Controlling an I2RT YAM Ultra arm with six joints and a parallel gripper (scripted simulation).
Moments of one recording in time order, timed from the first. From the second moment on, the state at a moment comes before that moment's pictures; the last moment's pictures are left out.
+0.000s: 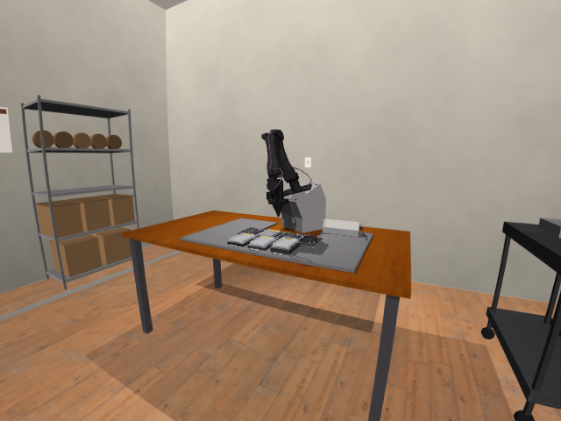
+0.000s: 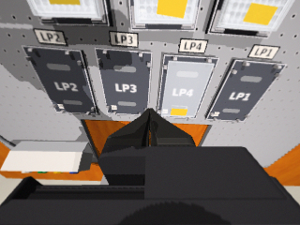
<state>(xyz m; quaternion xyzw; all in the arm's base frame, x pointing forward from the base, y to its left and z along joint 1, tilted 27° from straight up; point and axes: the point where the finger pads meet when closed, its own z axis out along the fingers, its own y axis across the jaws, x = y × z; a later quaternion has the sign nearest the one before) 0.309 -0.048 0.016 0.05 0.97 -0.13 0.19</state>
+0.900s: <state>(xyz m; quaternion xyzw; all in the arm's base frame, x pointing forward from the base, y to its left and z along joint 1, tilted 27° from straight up) 0.305 0.071 -0.022 -0.19 0.96 -0.17 0.15</state>
